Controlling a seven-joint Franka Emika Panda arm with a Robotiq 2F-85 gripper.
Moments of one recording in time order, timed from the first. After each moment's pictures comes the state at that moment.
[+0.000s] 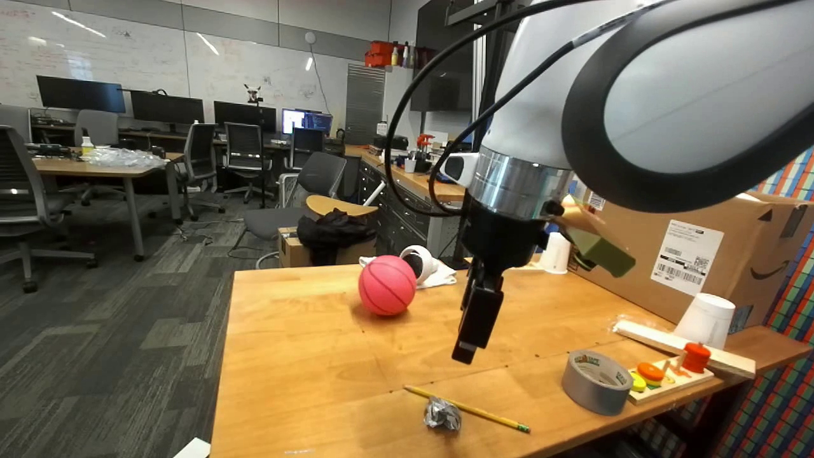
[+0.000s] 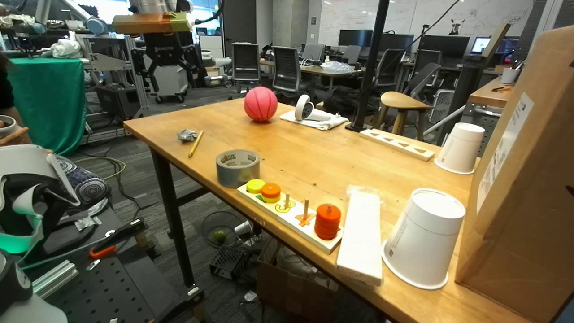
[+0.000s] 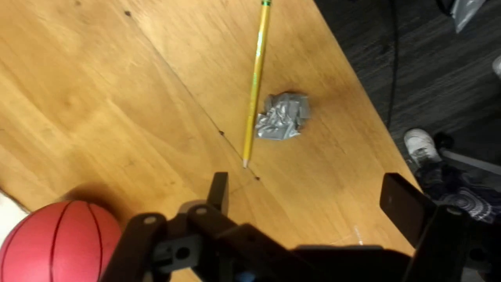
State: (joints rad) arm 0.39 -0.25 0.22 -2.45 0.00 2.35 -0.38
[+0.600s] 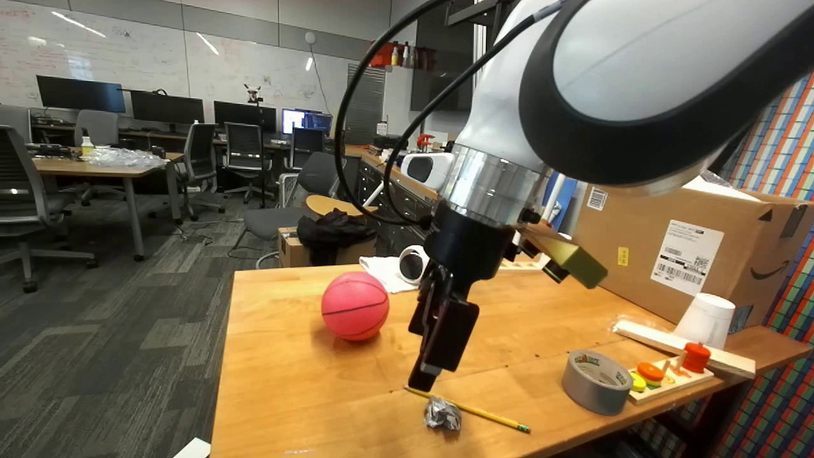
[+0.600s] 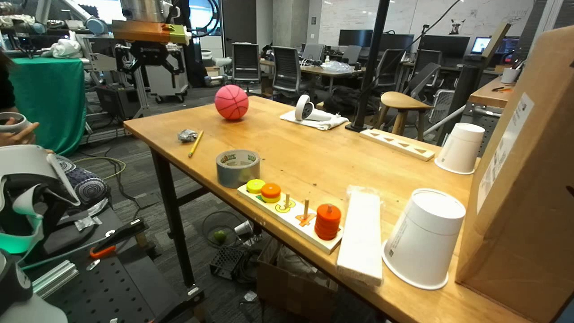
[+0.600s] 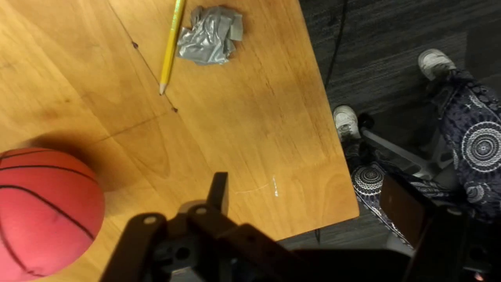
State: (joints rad) arm 0.46 -0.19 0.22 -2.41 0.26 2.40 -0.70
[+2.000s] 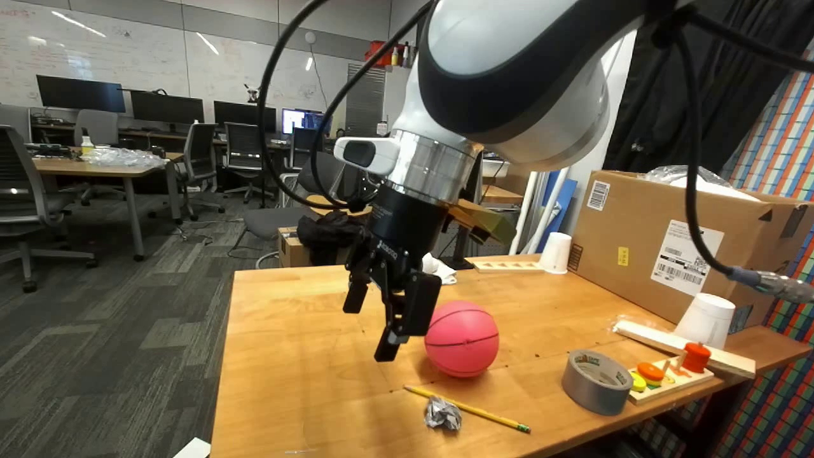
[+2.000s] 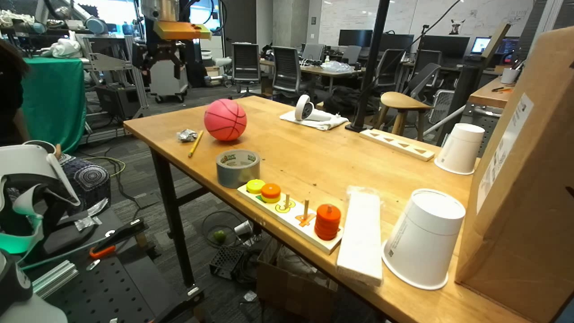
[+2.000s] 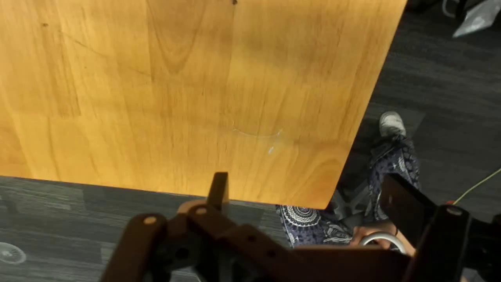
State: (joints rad) arm 0.40 0.01 0.27 -2.16 0.27 2.30 -1.25
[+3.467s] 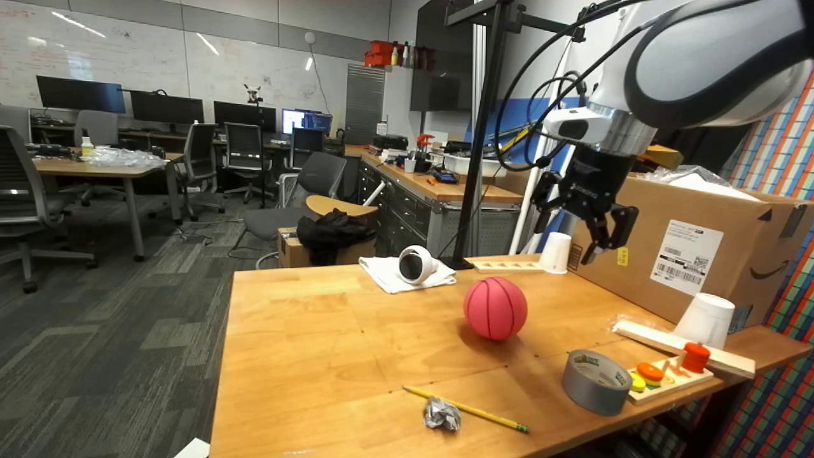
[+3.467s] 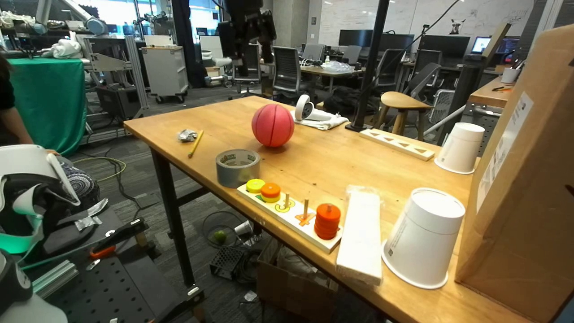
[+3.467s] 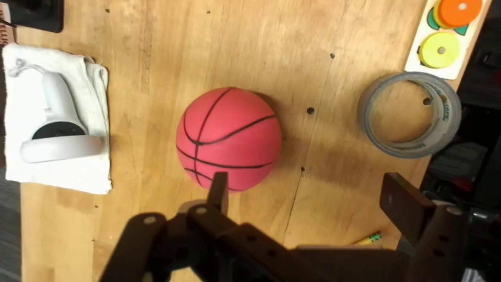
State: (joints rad) arm 0.06 -0.37 0.08 -2.40 -0.09 2.27 -1.60
